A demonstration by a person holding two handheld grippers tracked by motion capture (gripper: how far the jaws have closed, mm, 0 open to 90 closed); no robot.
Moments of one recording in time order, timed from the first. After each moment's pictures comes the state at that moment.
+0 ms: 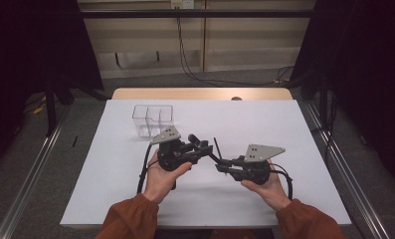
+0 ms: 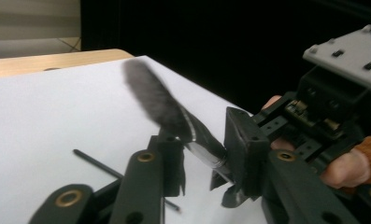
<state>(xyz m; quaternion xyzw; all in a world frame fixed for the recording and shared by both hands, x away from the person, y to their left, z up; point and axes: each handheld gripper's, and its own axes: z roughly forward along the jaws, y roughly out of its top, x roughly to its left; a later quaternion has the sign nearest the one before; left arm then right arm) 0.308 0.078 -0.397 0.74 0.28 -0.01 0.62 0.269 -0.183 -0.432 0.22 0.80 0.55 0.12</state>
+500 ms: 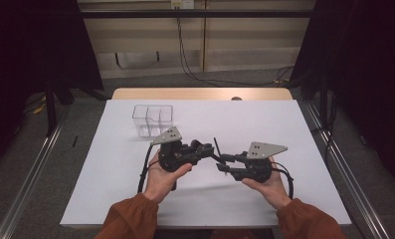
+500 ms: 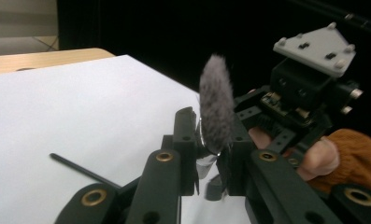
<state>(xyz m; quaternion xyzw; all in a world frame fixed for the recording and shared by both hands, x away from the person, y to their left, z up) 0.306 0.077 -0.398 0.74 0.25 -0.03 0.62 0.272 -0.189 -0.431 0.24 0.79 0.55 0.12</state>
